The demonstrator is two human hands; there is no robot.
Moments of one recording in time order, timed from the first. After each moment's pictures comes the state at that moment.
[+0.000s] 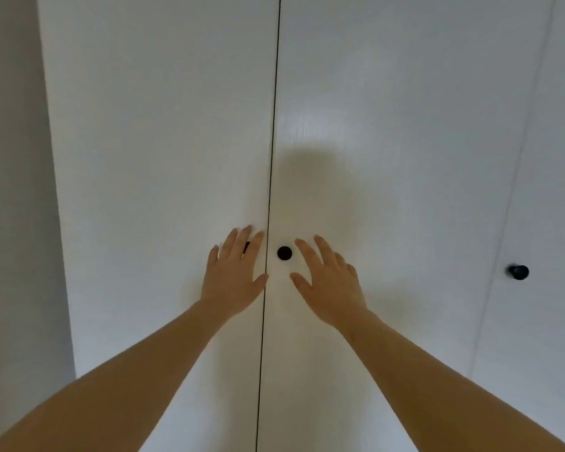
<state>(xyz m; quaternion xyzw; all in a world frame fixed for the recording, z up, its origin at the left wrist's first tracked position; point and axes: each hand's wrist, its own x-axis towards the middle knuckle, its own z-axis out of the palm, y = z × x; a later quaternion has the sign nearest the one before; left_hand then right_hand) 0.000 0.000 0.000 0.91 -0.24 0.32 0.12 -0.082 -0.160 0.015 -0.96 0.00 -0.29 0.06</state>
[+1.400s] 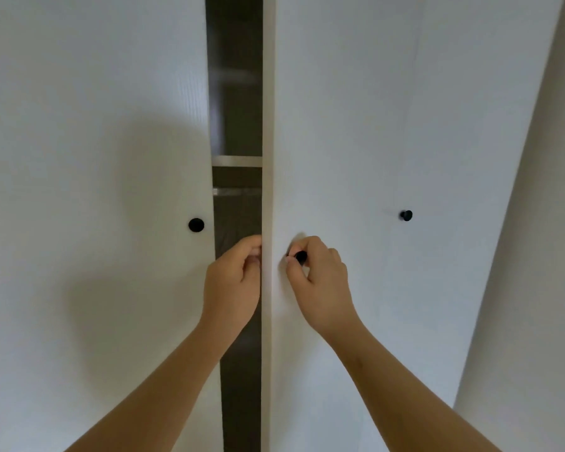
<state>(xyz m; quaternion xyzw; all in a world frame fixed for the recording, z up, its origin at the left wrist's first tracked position) -0.105 0.002 -0.001 0.68 -0.41 0.19 0.58 -0.180 -0.097 0.005 -0.84 0.08 -0.47 0.24</state>
